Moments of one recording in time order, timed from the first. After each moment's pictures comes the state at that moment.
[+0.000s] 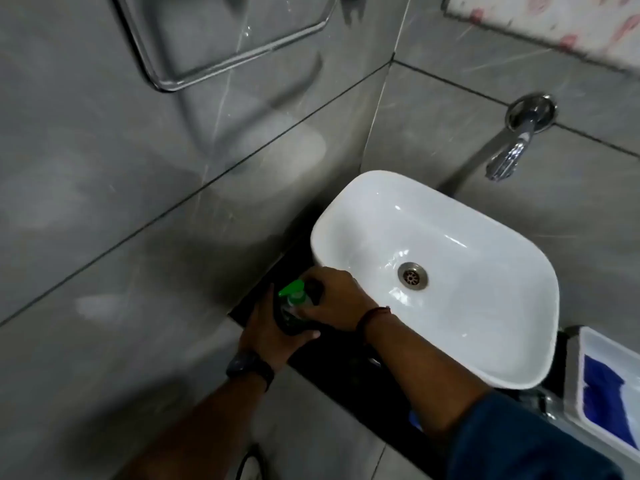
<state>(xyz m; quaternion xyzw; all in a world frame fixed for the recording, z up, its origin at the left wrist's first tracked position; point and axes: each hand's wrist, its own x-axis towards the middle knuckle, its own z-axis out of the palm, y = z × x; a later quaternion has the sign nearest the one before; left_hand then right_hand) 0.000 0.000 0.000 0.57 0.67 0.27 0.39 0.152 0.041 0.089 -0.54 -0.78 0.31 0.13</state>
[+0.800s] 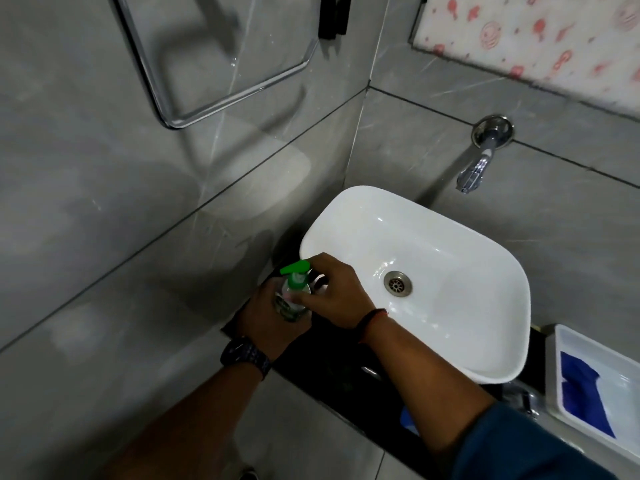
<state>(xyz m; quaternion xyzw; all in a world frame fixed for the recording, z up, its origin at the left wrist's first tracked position) 0.009 0.019 0.063 0.66 0.60 0.38 0.23 0.149 0.031 0.135 -0.53 -0.72 0.33 0.32</state>
